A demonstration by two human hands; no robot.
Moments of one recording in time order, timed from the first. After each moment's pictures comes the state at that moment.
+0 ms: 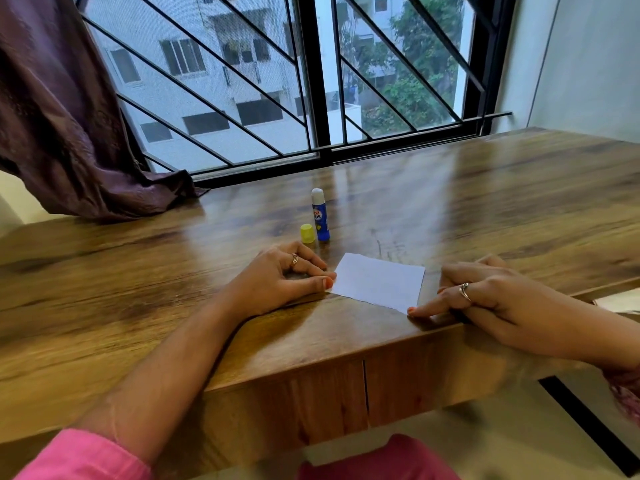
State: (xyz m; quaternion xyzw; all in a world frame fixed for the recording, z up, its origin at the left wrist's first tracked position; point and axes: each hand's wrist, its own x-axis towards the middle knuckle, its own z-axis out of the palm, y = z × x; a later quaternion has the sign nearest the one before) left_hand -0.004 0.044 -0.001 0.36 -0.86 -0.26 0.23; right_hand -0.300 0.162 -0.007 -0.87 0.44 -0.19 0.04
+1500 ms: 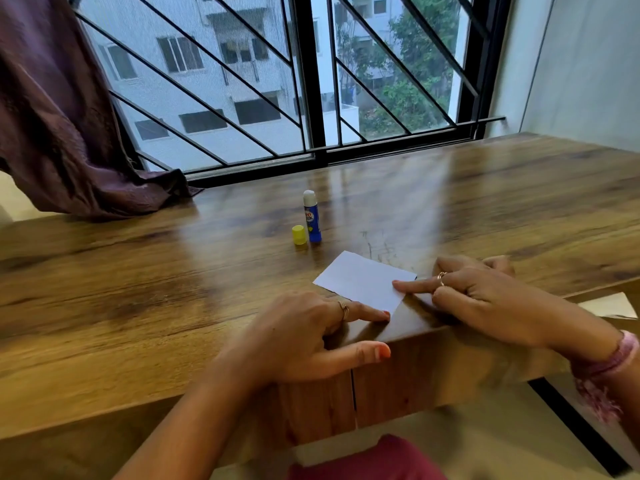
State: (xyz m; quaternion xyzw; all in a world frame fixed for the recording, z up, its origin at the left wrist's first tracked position) left_hand -0.040 0.121 0.001 0.27 -0.95 -0.03 0.15; right_hand -0.291 0.156 0.002 -0.79 0.58 -0.15 0.12
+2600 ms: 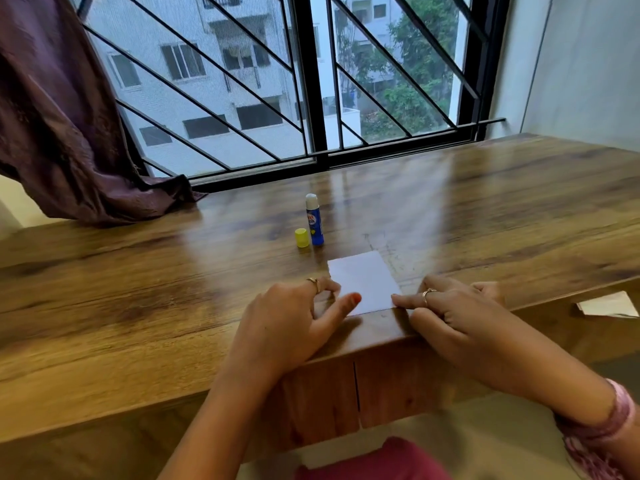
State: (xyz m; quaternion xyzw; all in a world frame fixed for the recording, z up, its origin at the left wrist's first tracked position) left_hand -0.035 0.114 -0.011 0.45 -0.86 -0.03 0.26; right_hand -0.250 0.177 -0.012 -0.76 0.60 -0.24 0.06
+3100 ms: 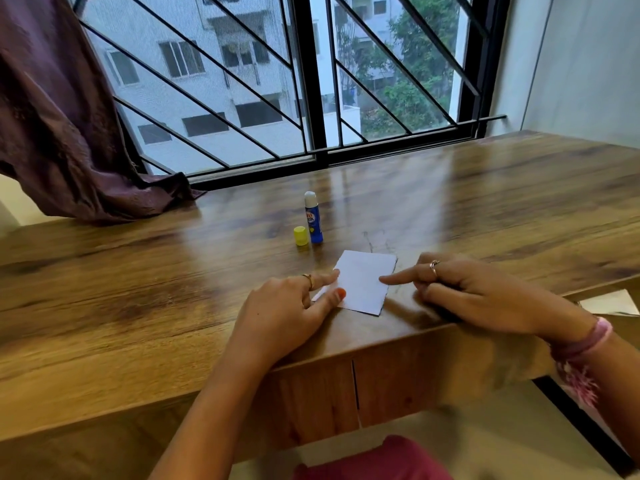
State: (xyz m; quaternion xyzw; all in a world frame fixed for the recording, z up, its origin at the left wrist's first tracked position) left_hand -0.033 0.103 -0.007 0.50 -0.84 -0.07 0.22; right_hand -0.288 0.147 0.005 -0.82 0.49 -0.23 0.17
